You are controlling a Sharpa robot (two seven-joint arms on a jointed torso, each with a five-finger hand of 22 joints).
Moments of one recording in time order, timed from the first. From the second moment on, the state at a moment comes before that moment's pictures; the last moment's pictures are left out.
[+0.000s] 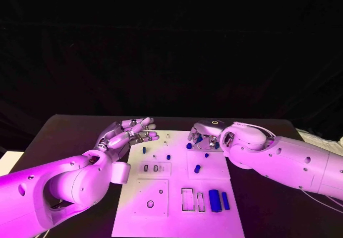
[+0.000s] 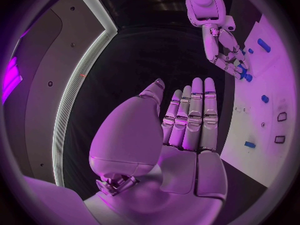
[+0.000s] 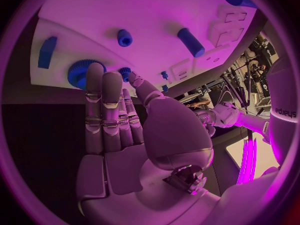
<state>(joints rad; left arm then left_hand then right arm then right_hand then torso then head) 1.19 -0.98 -0.01 1.86 0.11 -0.44 0.46 1.41 -0.05 0.14 0.19 0.14 0.99 0.21 0.09 0.06 1.08 0.16 0.08 0.07 1.16 0.11 0.17 0.17 0.18 0.99 0.21 0.28 0.10 1.20 -0.72 0.05 1.41 -1.70 -0.16 -0.10 1.26 0.00 0.22 -0.25 0.20 1.07 0.14 0.07 0.07 1.17 0.09 0.07 0.06 1.46 -0.01 0.75 0.60 0.17 1.21 0.08 0.74 0.38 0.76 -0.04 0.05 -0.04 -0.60</state>
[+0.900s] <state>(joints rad) 1.20 -0.99 -0.01 1.87 0.12 -0.43 0.45 1.40 -0.05 0.14 0.19 0.14 0.98 0.22 0.08 0.06 1.08 0.16 0.08 0.07 1.16 0.11 0.17 0.18 0.18 0.99 0.21 0.28 0.10 1.20 -0.69 0.05 1.38 -1.71 -0.13 -0.10 1.25 -0.03 0.36 -0.16 0.17 1.08 0.14 0.07 0.07 1.18 0.08 0.07 0.06 1.46 -0.01 1.10 0.95 0.17 1.19 0.08 0.92 0.51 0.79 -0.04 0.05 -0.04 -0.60</state>
